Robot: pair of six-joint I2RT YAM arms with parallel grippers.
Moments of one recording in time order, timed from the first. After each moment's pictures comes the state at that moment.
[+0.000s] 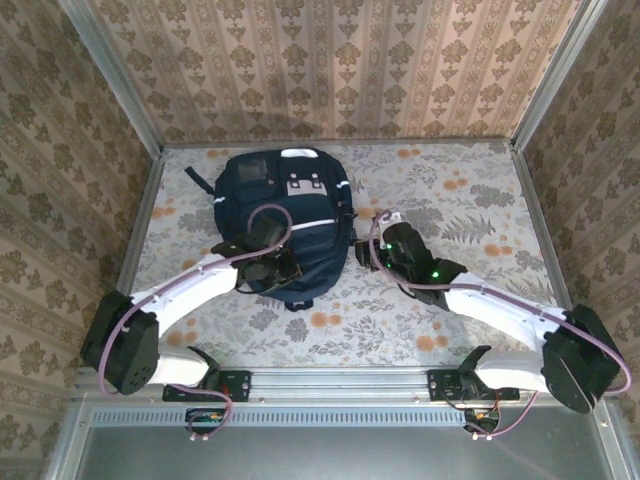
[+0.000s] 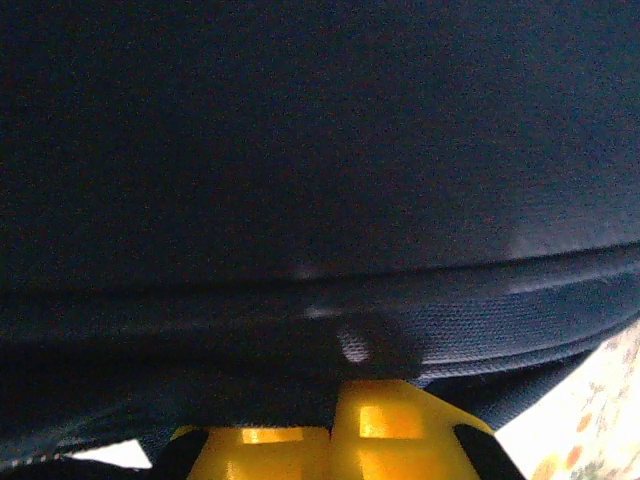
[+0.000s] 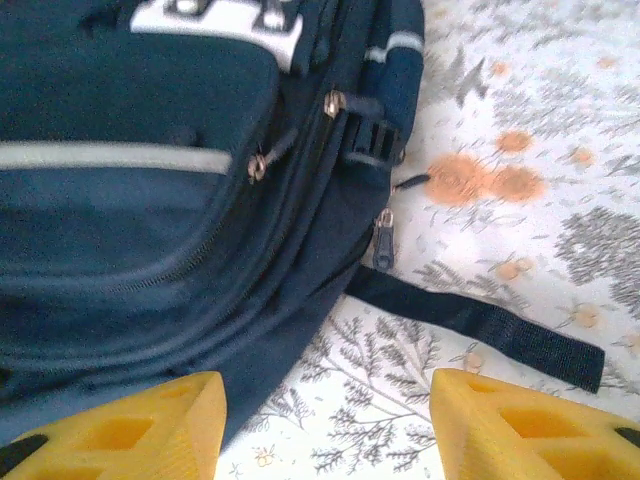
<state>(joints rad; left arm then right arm) -0.69 1.36 0.84 -0.55 0.20 -0.97 0.67 1.19 0.69 -0.07 0.23 0.35</state>
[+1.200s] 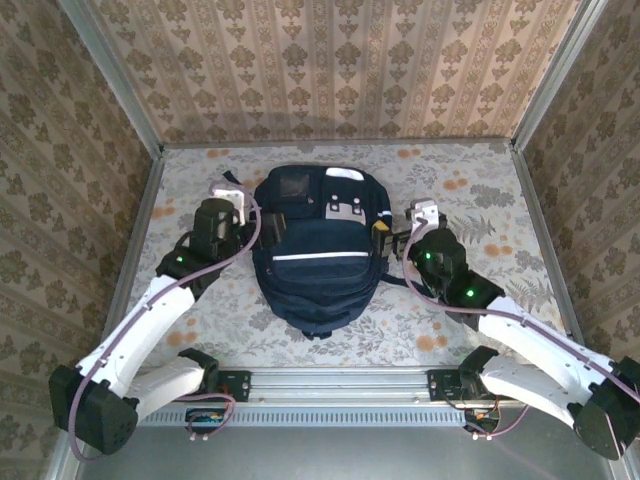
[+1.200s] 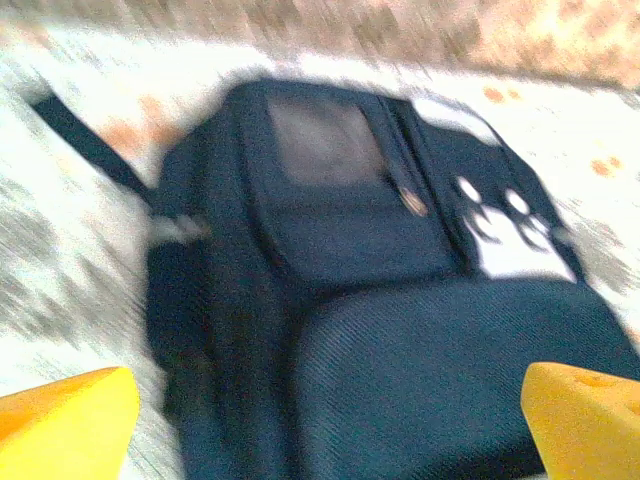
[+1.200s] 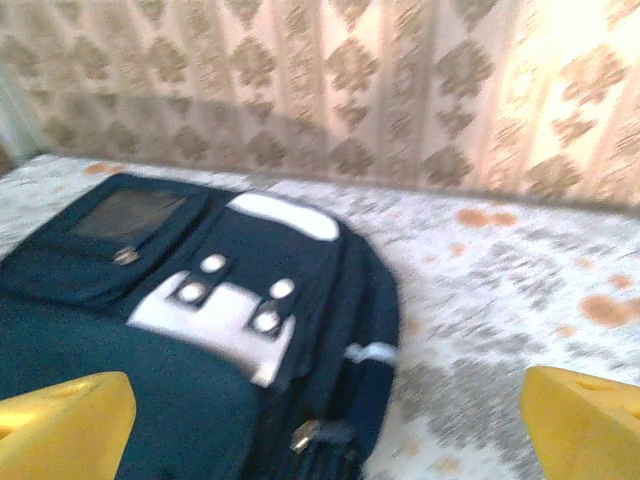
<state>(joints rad) -0.48 1.00 0.82 -0.31 -0.10 -0.31 0.61 0.95 0.64 0.07 0.43 0.12</state>
